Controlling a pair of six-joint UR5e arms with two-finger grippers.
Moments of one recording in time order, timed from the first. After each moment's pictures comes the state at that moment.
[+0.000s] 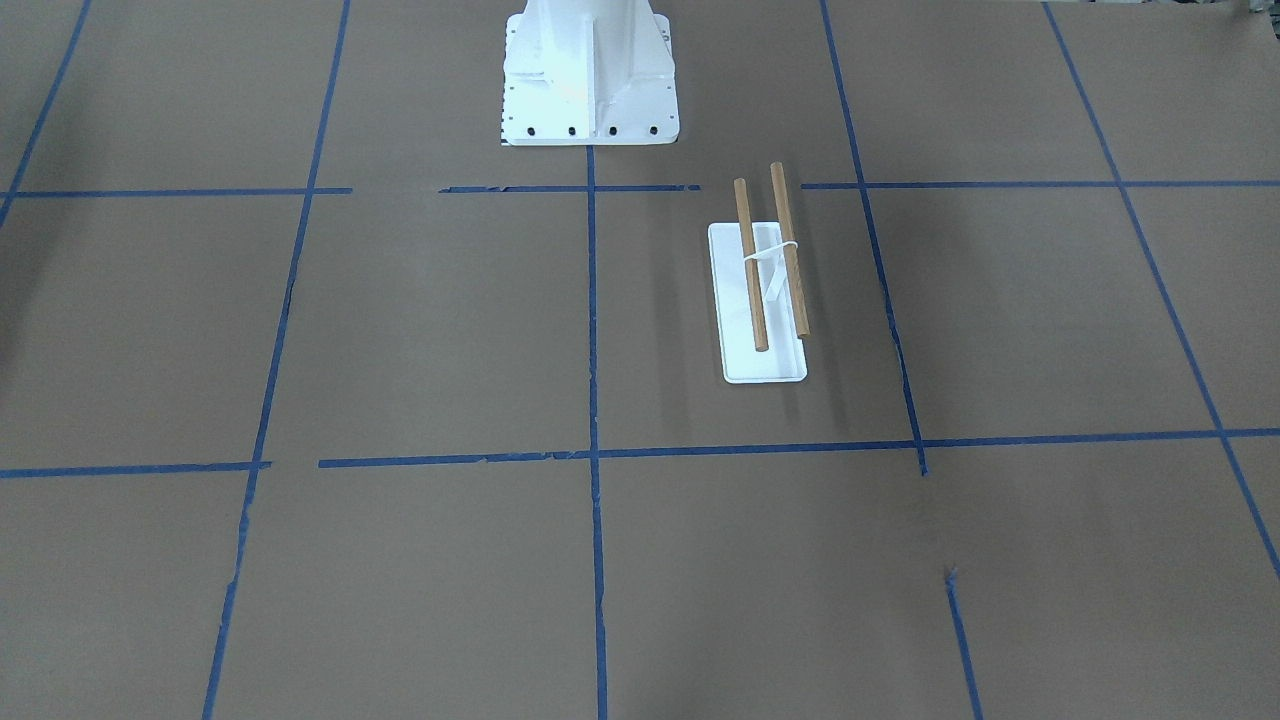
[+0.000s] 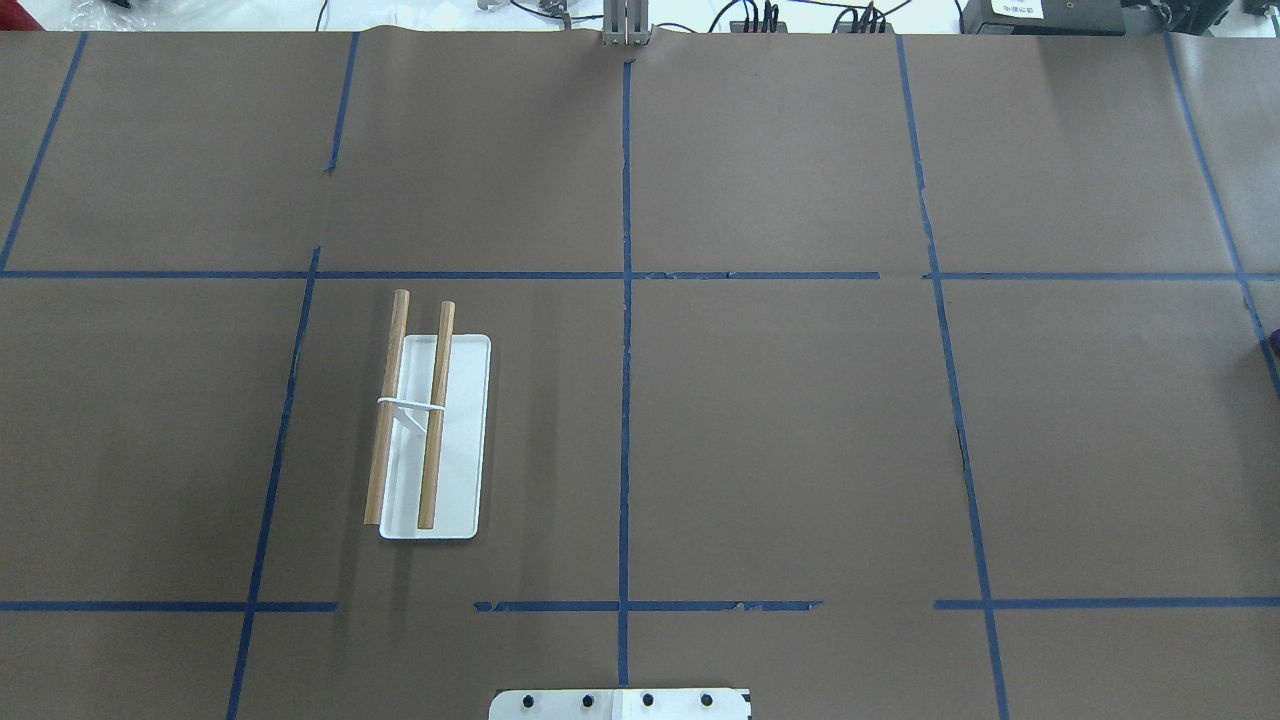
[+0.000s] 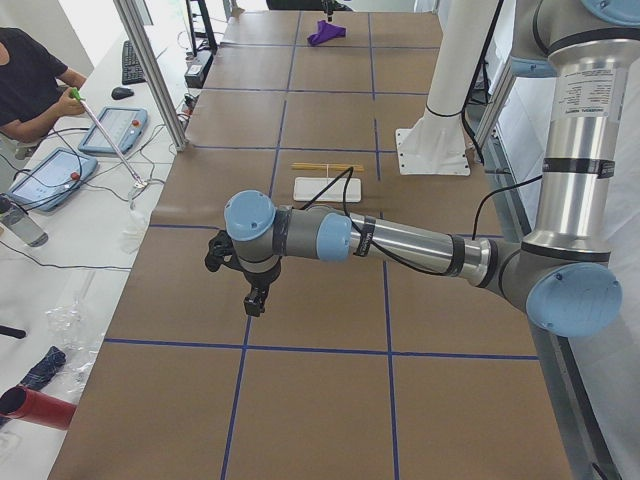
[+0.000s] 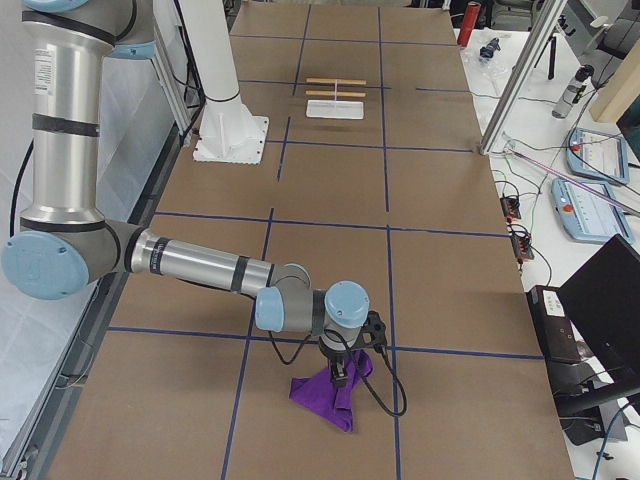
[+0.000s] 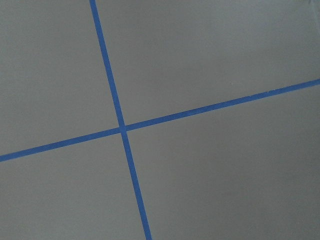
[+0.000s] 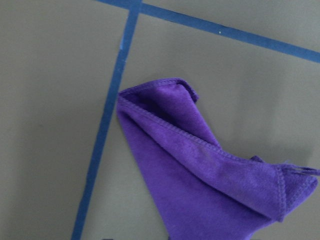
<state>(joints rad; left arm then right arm) -1.57 -1.61 -1.73 -1.47 -2.44 0.16 1.50 -1.64 1.39 -1.36 2.29 -0.21</state>
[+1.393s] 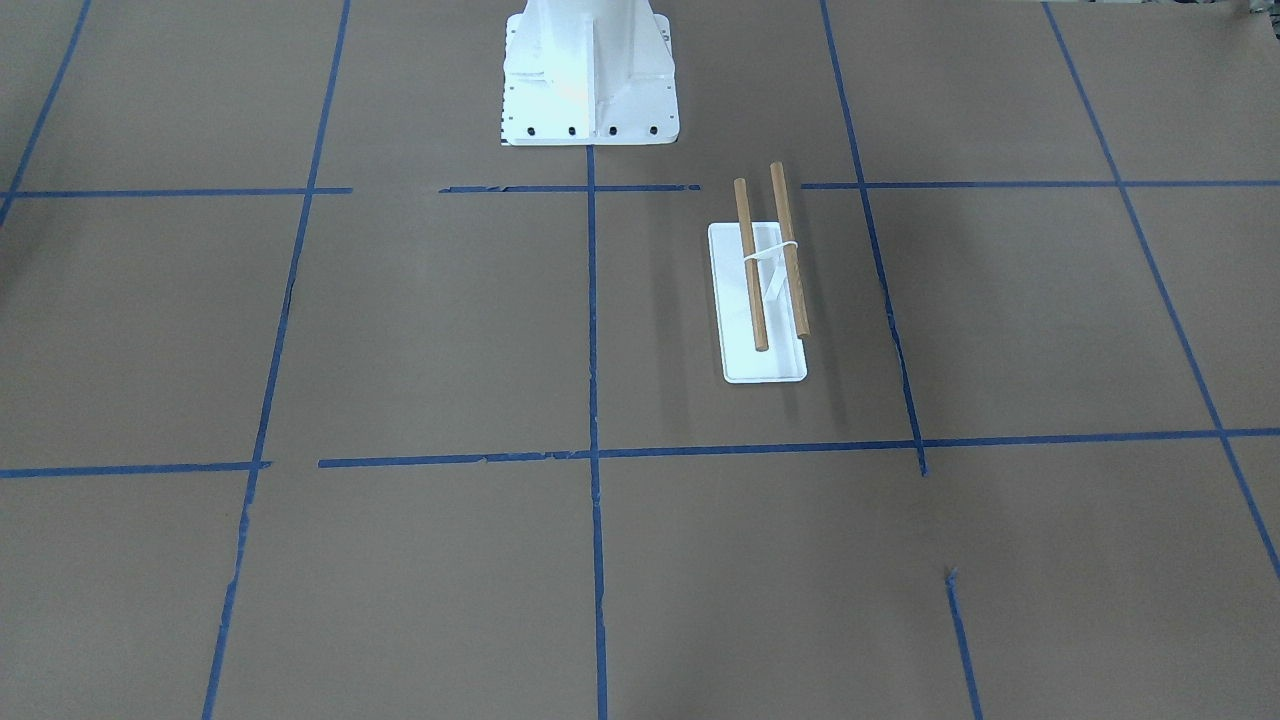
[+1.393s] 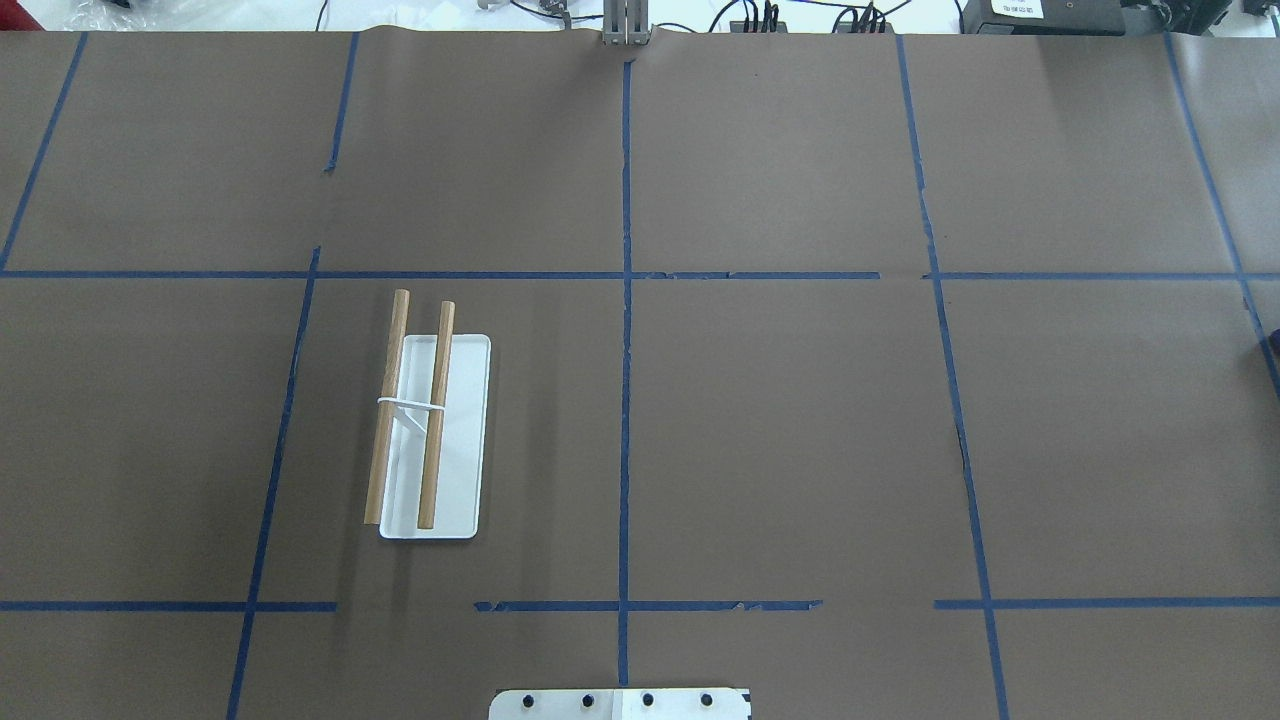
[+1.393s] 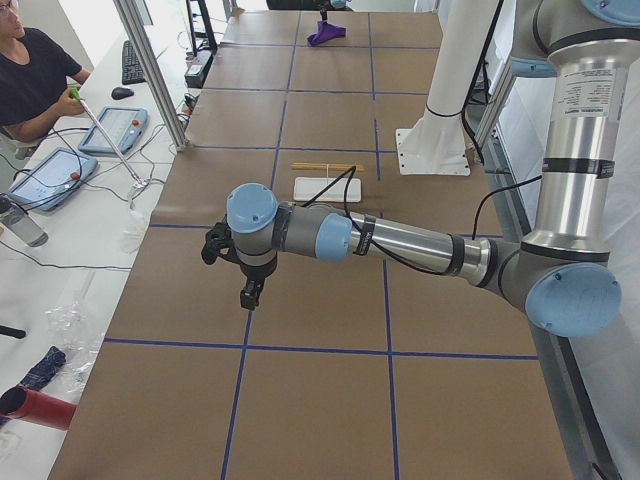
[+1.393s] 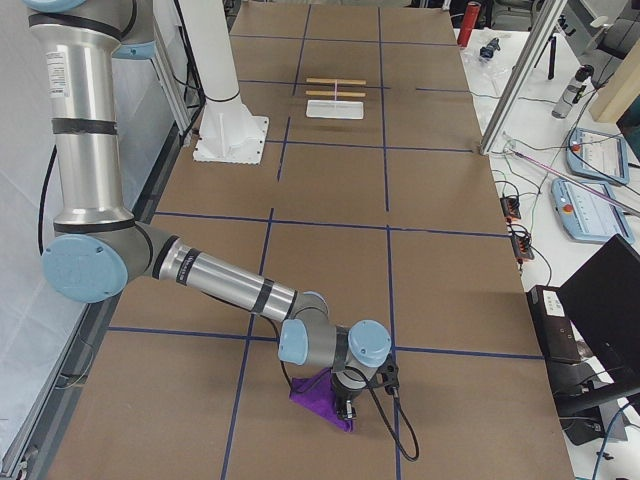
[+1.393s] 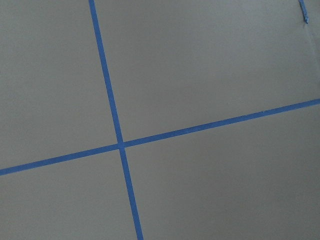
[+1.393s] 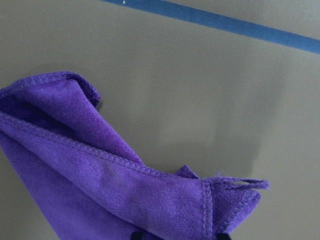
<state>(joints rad) -1.56 -1.61 -1.74 -1.56 -2.44 0.08 1.50 -1.54 1.17 -1.32 2.21 -0.21</state>
